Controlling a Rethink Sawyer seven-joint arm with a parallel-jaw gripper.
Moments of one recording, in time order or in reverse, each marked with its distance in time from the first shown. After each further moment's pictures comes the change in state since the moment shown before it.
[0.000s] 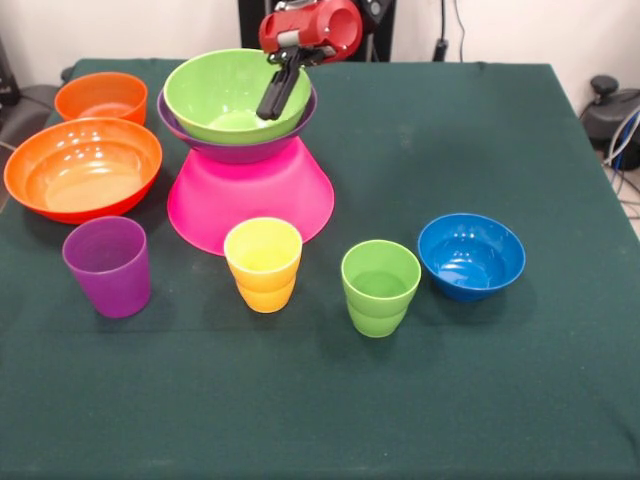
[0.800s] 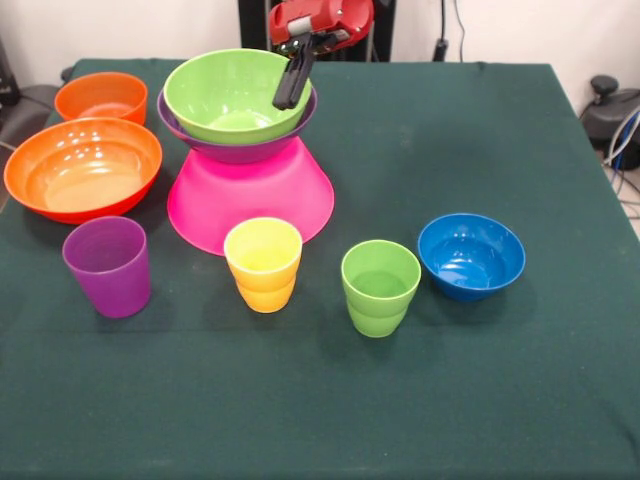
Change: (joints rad) arm 0.002 -0.014 0.001 0.039 -0.003 -0.119 0.000
